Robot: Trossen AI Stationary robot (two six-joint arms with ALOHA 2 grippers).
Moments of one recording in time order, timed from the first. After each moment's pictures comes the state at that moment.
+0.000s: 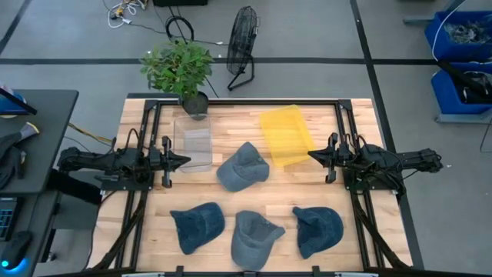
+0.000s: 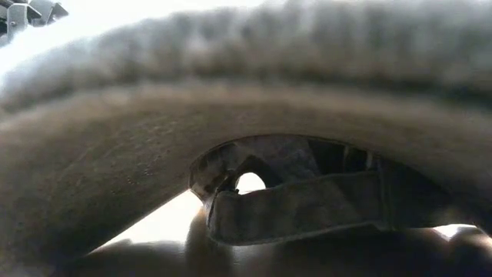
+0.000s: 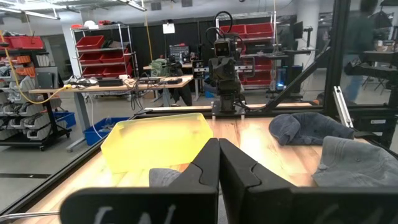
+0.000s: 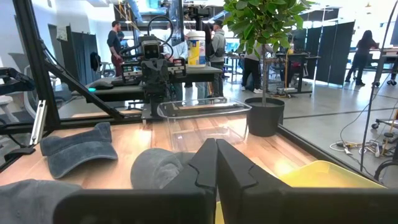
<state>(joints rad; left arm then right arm) -0.14 0.01 0.01 0.09 -0.28 0.06 0.10 0.00 0.02 0.05 0.28 0.00</state>
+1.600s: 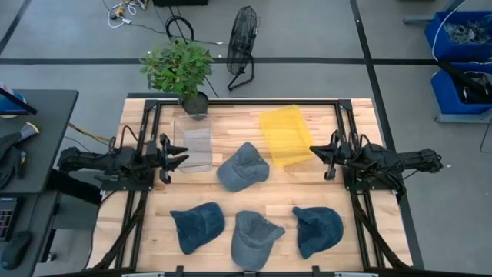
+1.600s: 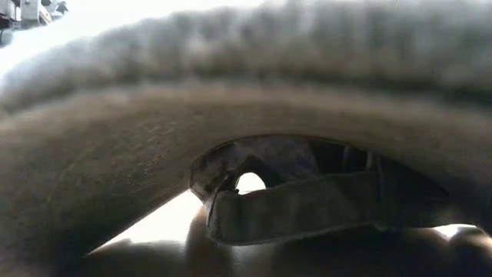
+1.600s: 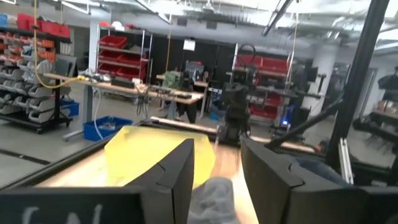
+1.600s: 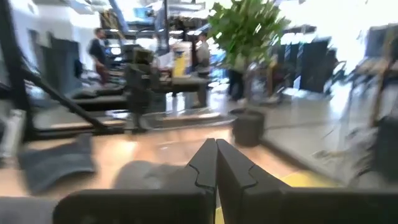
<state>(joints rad) -0.14 0.01 0.01 0.19 -0.37 -0.12 0.10 0.00 0.02 0.13 0.35 -0.09</state>
